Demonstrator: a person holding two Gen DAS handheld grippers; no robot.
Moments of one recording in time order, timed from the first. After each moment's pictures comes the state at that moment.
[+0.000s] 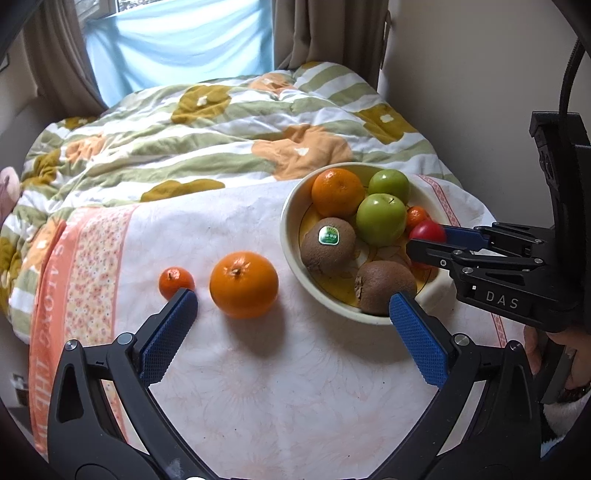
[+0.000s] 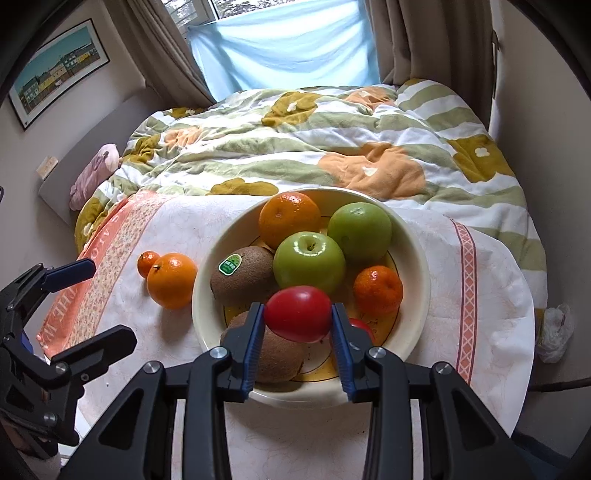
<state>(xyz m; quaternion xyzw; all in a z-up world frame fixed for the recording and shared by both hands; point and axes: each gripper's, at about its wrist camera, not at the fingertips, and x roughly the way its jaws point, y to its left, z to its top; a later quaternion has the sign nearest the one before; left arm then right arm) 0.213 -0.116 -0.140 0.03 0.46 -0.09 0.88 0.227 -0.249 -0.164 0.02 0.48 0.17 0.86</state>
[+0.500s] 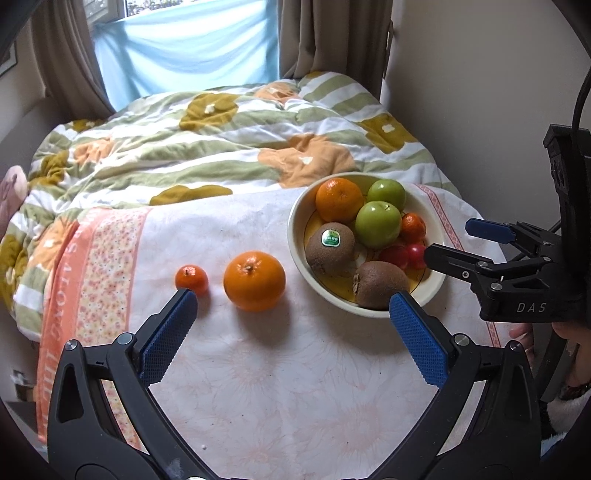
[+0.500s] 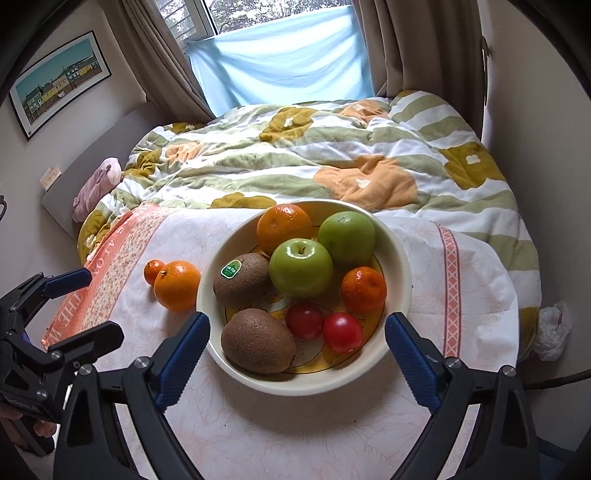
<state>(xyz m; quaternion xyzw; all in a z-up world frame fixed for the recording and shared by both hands) 0.193 -0.110 -0.116 0.03 0.45 -0.09 0.89 0.209 -0.264 -0.142 0.03 0.45 0.16 0.88</state>
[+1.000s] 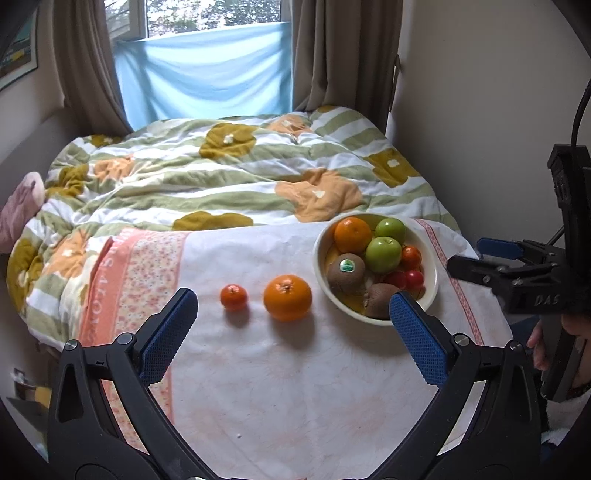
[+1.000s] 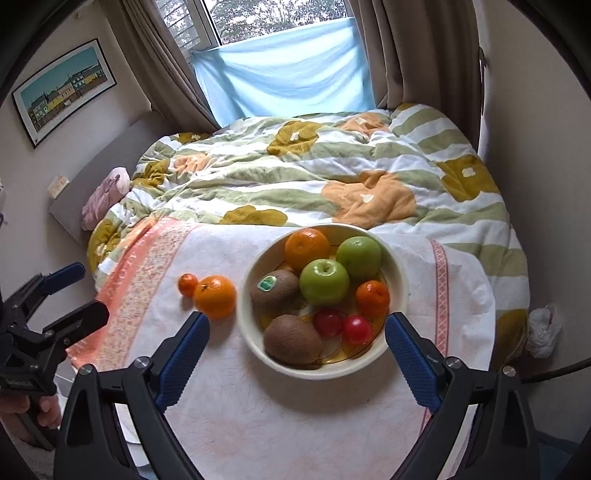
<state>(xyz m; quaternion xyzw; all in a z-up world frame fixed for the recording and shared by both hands) 0.164 -0.066 -0.063 0.01 0.40 -0.07 0.91 0.186 -0.255 -0.086 0.06 0.45 0.17 0.88</state>
